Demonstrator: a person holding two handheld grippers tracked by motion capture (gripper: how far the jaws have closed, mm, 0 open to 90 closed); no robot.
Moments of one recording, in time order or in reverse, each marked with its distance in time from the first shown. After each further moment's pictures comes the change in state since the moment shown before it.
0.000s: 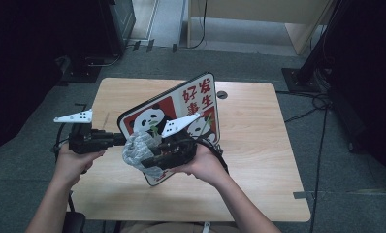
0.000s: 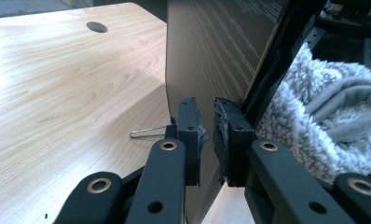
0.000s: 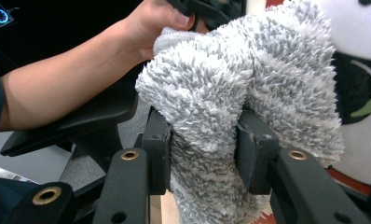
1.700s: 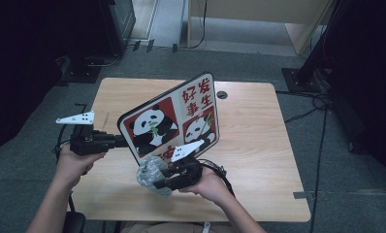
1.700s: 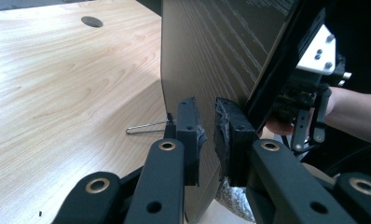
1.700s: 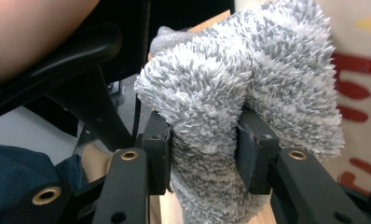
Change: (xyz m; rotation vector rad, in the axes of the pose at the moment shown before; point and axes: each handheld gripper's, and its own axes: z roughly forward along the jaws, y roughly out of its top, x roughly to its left) left arm -0.002 -0.002 0.003 0.018 -0.008 0.003; right arm -0.014 -0.086 0.024 0.060 0.004 0.082
